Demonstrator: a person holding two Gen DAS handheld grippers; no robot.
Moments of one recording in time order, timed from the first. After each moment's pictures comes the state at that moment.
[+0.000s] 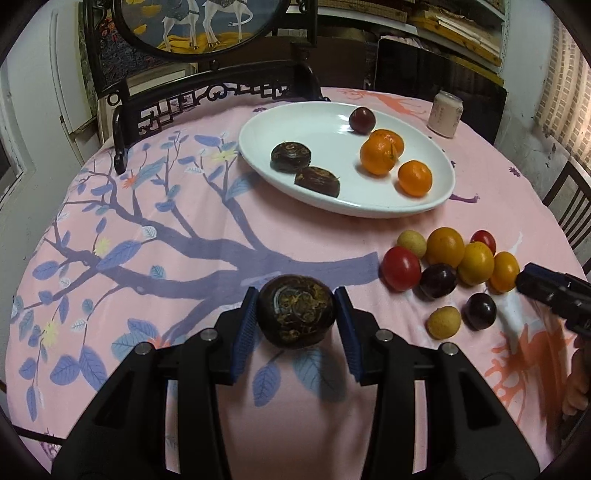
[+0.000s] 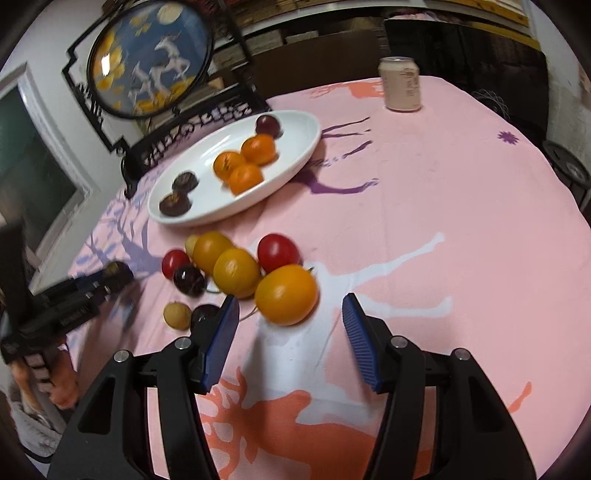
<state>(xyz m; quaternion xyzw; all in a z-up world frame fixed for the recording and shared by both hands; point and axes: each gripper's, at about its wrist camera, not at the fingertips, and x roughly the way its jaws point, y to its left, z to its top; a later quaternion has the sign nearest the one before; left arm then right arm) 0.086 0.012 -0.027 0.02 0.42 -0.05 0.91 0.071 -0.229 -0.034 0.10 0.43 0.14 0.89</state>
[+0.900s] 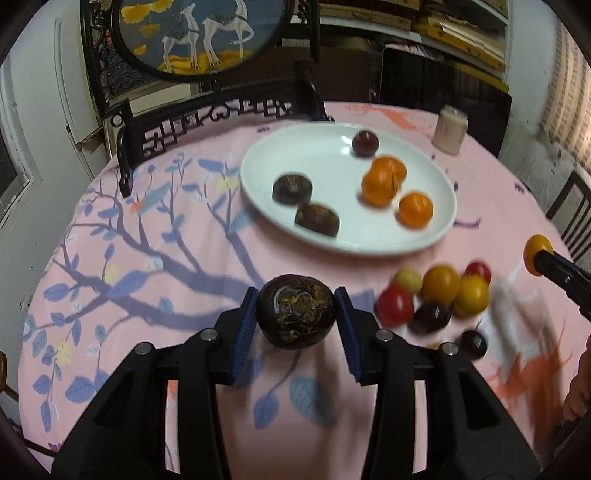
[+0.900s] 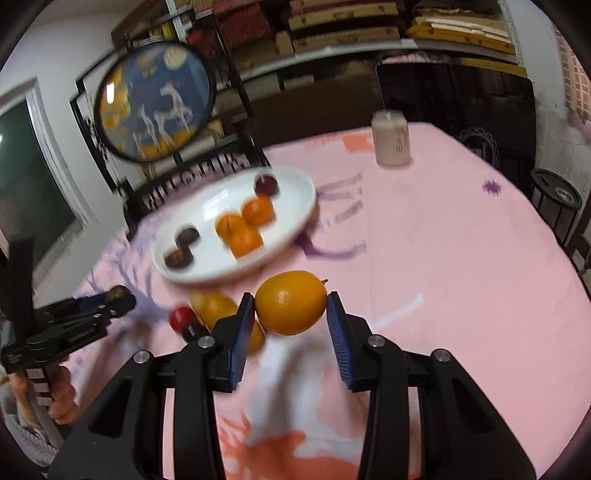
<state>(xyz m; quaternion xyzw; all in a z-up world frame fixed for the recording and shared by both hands) 0.107 0.006 0.000 0.02 0.40 -0.03 0.91 0.074 -0.243 0.006 0.12 0.34 0.12 0.93</state>
